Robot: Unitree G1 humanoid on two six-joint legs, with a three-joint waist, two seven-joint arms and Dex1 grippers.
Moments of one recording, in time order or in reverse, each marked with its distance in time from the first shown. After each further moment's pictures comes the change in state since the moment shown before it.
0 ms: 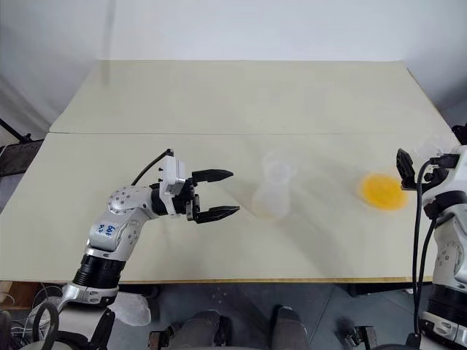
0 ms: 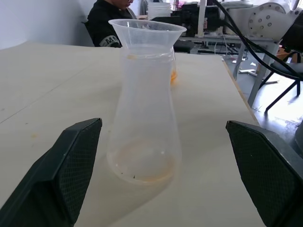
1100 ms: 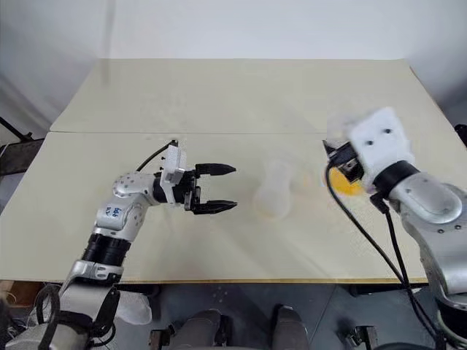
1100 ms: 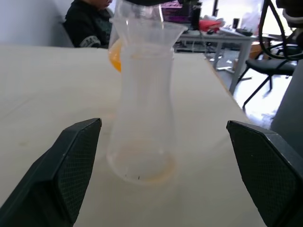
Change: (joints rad) left arm -0.181 -0.006 -0.007 0.279 -0.011 -0.104 -0.205; right arm -0.051 -0.313 0.432 -0.800 -0.084 0.529 -0.085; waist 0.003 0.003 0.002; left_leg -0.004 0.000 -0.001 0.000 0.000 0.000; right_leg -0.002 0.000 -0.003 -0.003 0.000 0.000
